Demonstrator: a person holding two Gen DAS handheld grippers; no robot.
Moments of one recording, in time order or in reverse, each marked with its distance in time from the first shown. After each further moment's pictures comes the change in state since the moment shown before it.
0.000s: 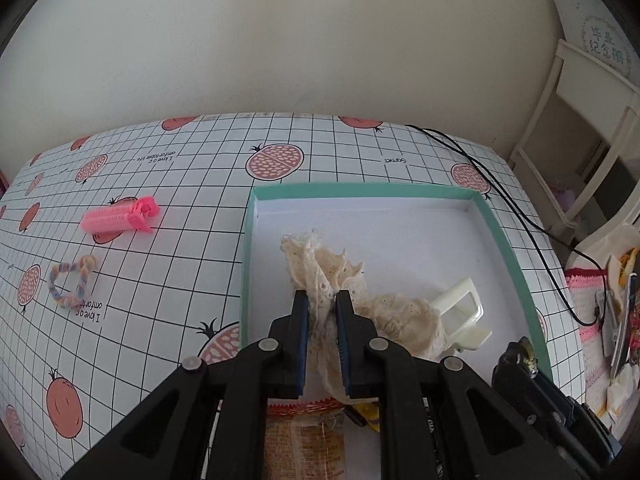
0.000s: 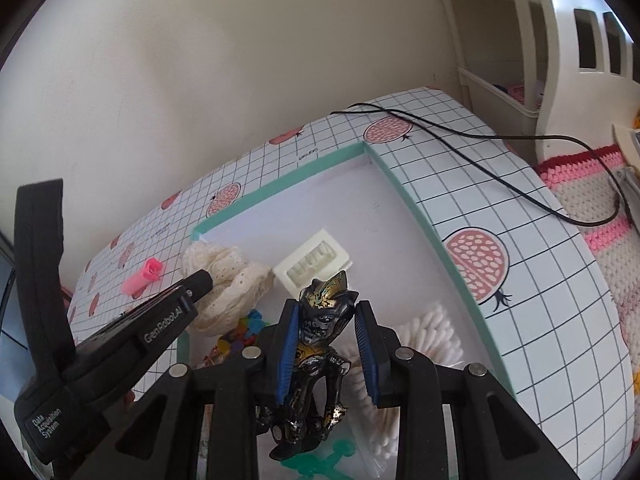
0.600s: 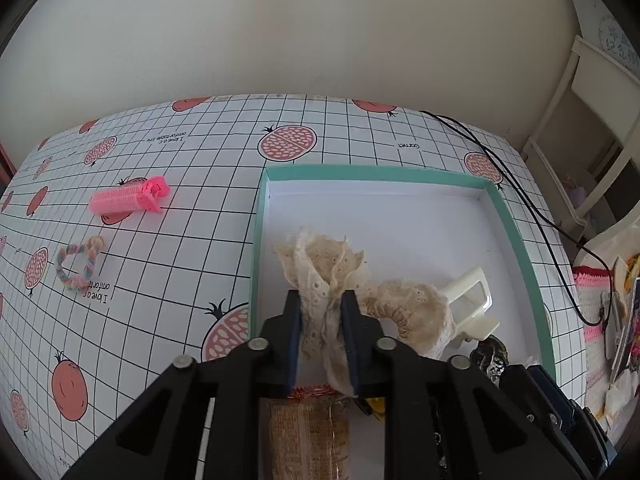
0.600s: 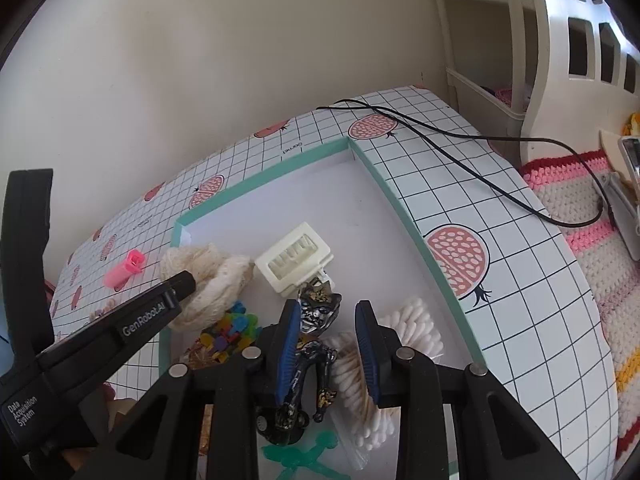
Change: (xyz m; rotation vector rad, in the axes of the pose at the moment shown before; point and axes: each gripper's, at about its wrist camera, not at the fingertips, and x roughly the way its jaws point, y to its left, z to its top) left arm -0.001 0.003 -0.001 -0.025 0.069 0.029; right arm -0.007 0.005 0.000 -0.028 0.010 -0.085
